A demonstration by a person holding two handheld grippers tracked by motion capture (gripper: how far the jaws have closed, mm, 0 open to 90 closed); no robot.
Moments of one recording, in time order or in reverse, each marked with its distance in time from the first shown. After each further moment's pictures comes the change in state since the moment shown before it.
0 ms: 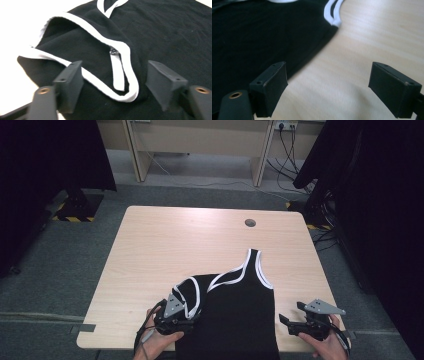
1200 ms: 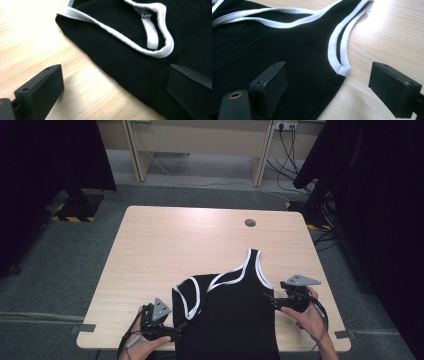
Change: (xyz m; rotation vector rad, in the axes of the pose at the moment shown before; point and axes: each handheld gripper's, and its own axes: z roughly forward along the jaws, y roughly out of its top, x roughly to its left) left arm 0.019 -0.023 -0.020 0.094 0.090 -0.012; right arm -0.003 0.057 0.057 0.036 0.038 -0.022
